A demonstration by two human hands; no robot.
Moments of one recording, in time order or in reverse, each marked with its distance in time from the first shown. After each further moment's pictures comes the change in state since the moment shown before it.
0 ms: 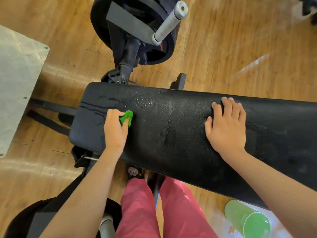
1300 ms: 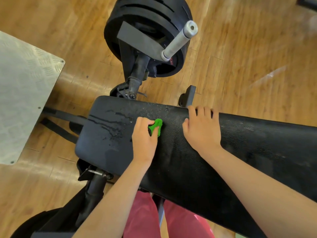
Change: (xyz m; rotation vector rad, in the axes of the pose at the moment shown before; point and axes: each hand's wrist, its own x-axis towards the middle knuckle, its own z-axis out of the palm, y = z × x) left_hand 0.008 0.068 0.038 -0.184 0.043 0.027; right_hand 0.071 -0.068 0.023 0.009 -0.232 -0.089
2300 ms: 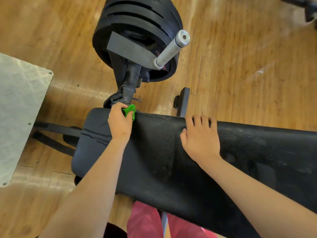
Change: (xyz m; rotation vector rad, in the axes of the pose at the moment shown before) left_hand 0.115 -0.046 -0.019 0.127 -0.015 -0.222; right_hand 0.003 -0.004 -0.003 -0.006 -0.068 0.036
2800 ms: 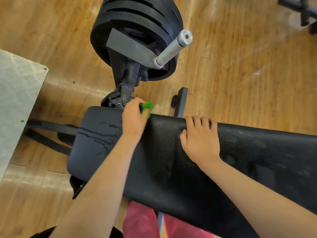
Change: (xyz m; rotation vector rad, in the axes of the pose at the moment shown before) left_hand -0.006 0.031 0.020 -0.021 -0.119 0.223; right_hand 0.000 -0.001 0.002 0.016 0.012 0.015
